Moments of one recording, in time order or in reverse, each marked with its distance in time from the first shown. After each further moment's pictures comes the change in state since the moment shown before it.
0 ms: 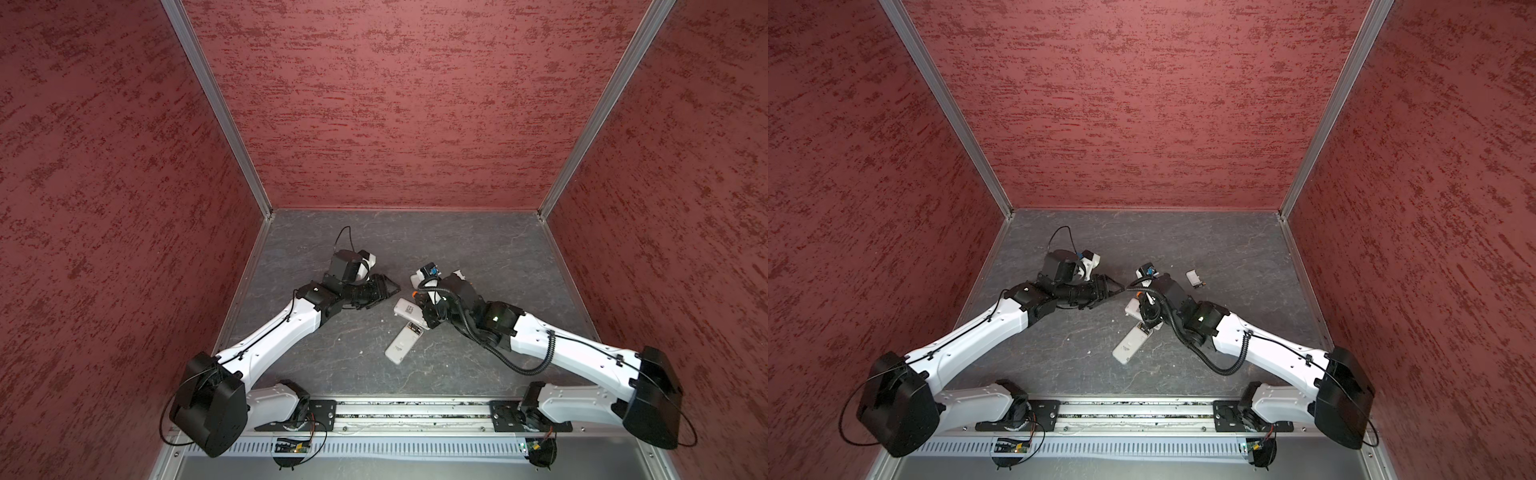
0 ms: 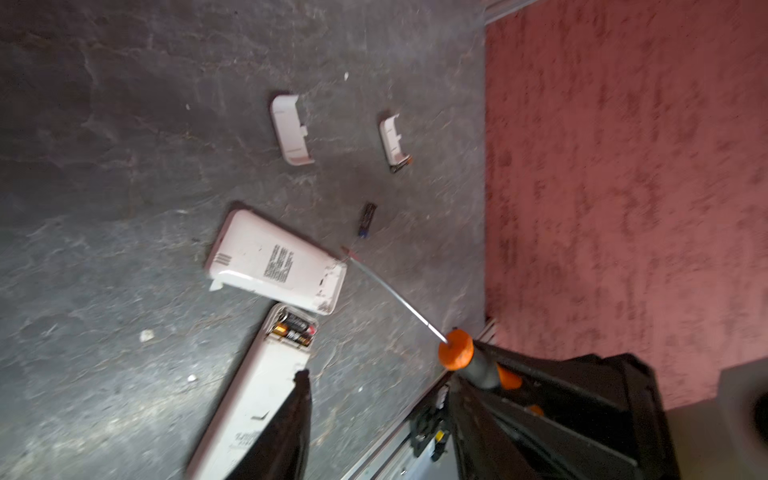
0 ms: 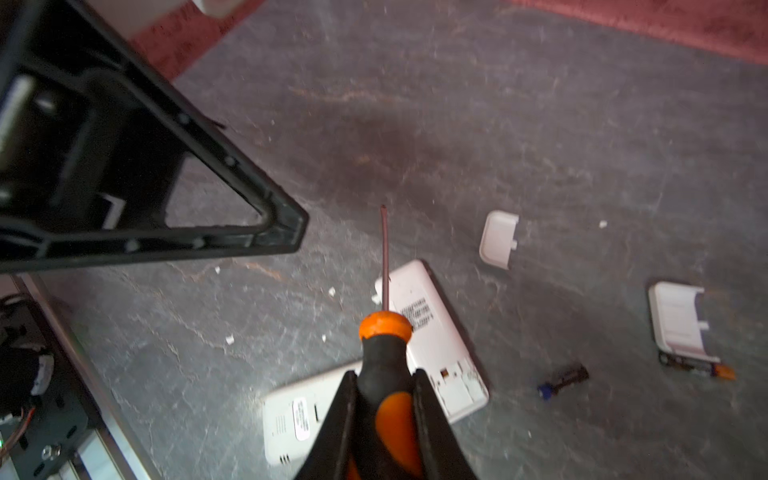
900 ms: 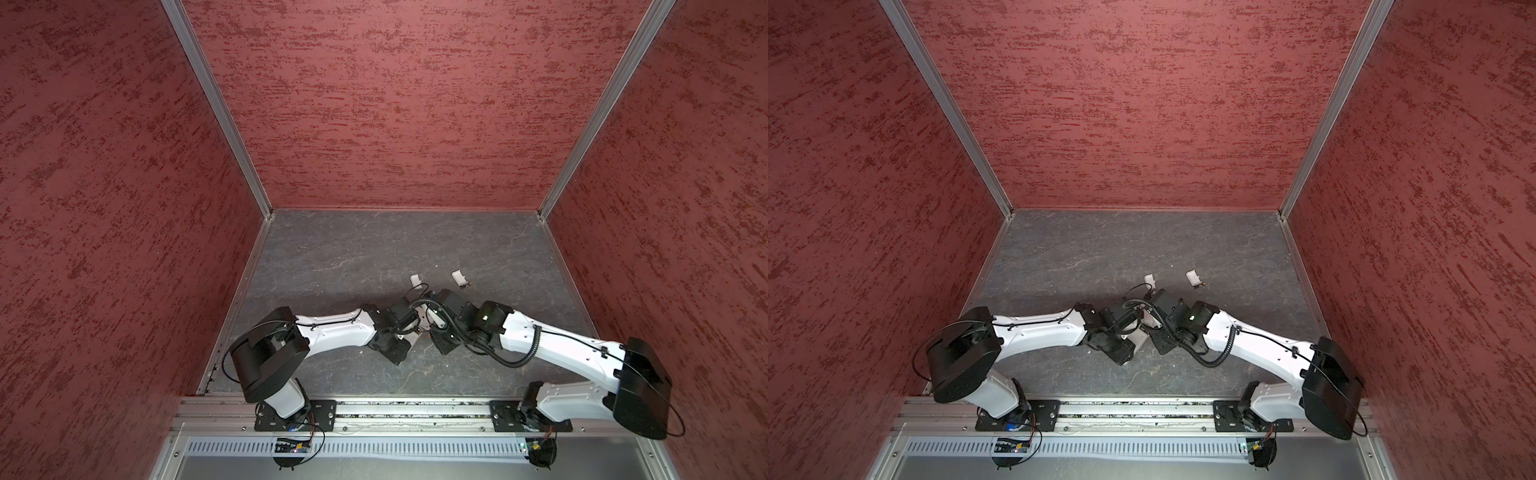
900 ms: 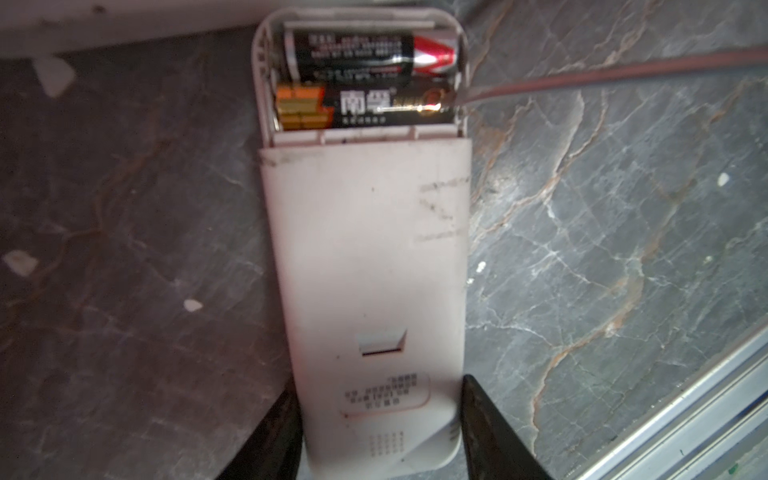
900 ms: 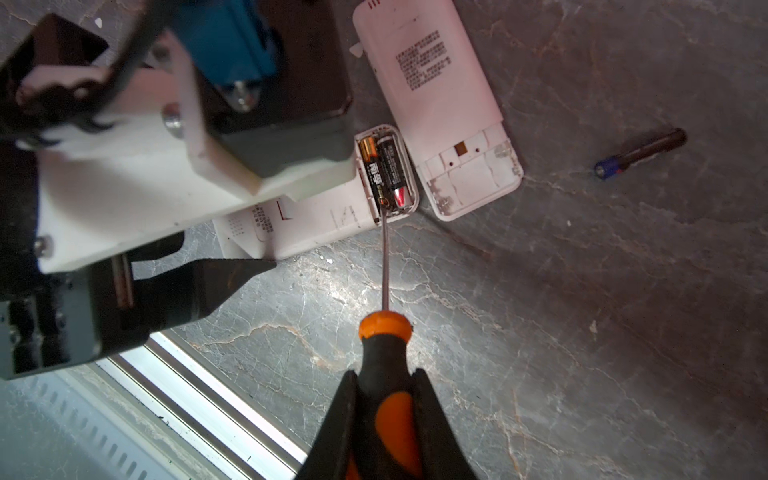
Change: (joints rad) left arm -0.469 0.355 0.008 -0.331 -0.433 0.658; right arm 0.027 0.062 0.008 -0.489 -0.151 0.109
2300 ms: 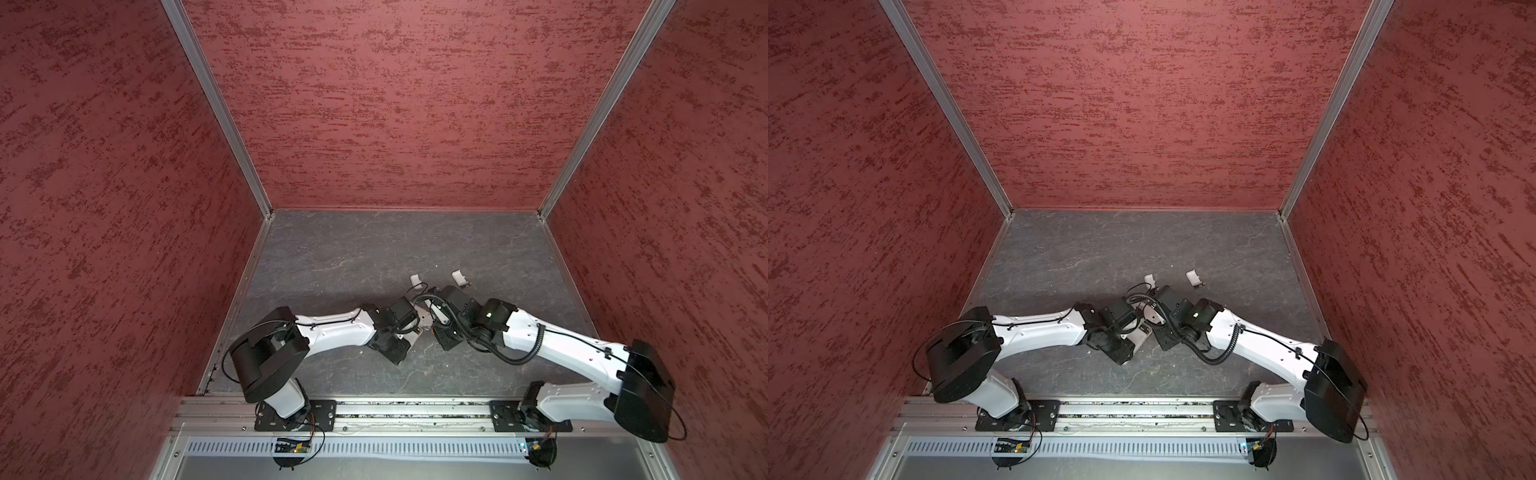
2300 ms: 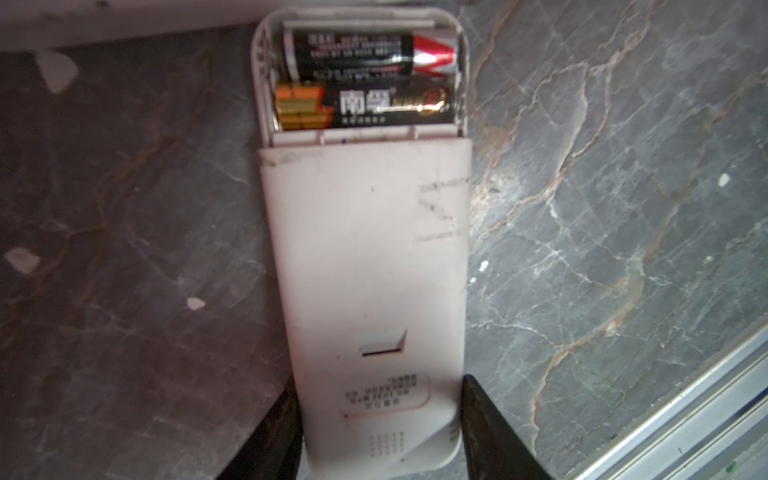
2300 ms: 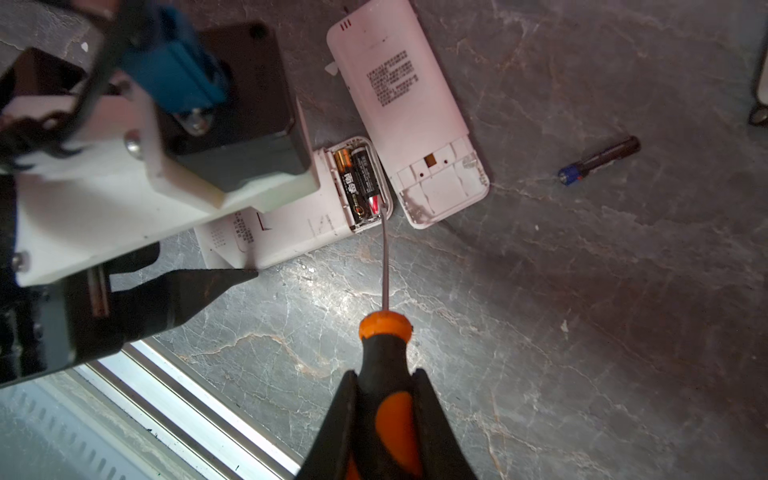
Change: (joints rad) left arm 0.007 -0.001 0.000 -0.002 0.007 0.001; right arm -0.036 -0.010 0.000 -0.001 0.010 -0.024
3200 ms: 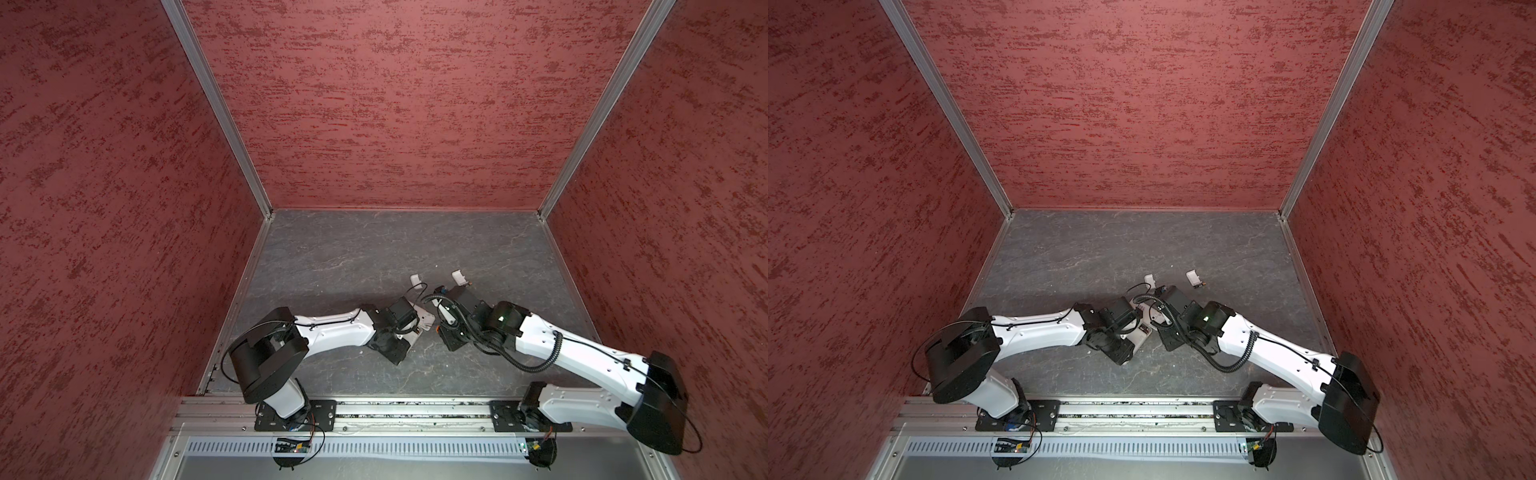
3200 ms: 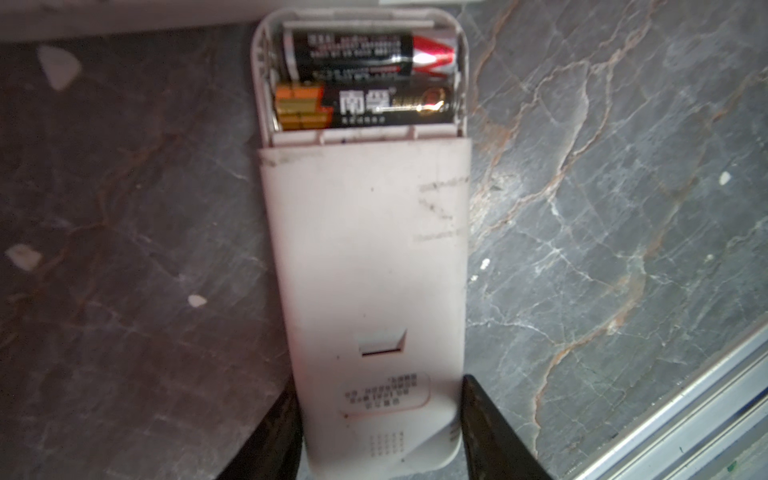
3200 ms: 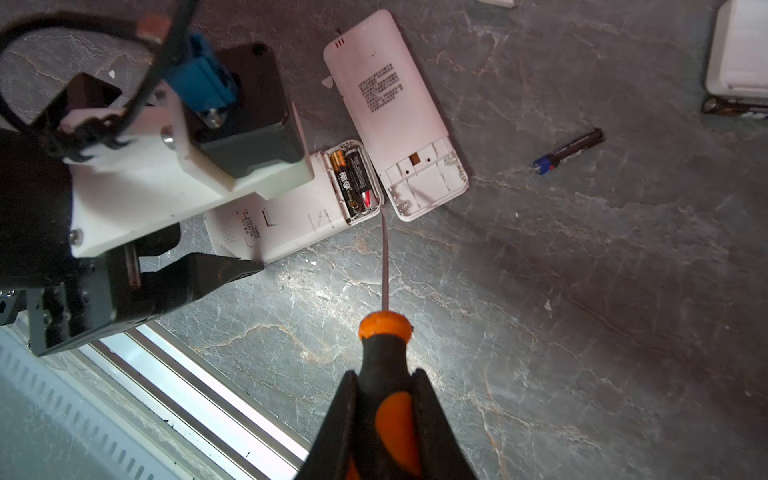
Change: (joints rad) left arm 0.000 -0.005 -0.005 0.003 -0.001 0.000; right arm -0.004 -0.080 -0.016 -0.029 0.014 0.038
